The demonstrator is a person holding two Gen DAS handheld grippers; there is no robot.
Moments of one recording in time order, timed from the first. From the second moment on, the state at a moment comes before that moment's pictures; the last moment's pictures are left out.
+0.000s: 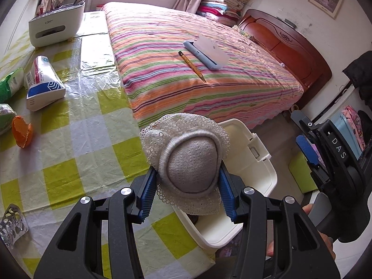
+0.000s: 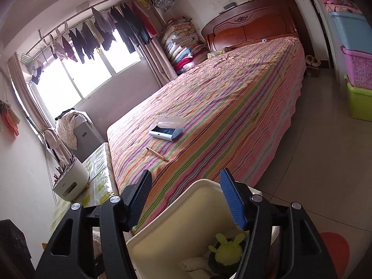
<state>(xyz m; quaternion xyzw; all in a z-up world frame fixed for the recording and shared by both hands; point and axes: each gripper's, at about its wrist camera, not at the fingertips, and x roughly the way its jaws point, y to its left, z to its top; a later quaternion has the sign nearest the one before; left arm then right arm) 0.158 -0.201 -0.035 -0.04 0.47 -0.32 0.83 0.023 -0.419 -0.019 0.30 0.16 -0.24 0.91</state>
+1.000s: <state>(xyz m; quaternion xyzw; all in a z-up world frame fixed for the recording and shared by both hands) 0.149 -0.197 -0.029 -0.01 0.41 -0.29 0.87 0.026 -0.398 -0.001 0.28 0.13 -0.21 0.93</state>
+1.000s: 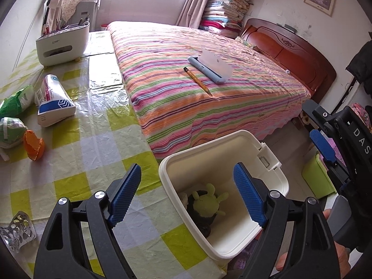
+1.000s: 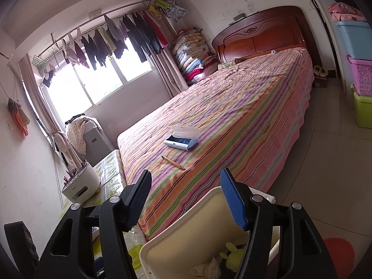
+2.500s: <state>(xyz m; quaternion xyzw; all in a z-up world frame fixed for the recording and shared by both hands) 0.278 0.164 -0.039 -0.09 0.46 0.05 0.88 0.114 -0.220 -0.012 0.17 0.27 0.02 0.95</state>
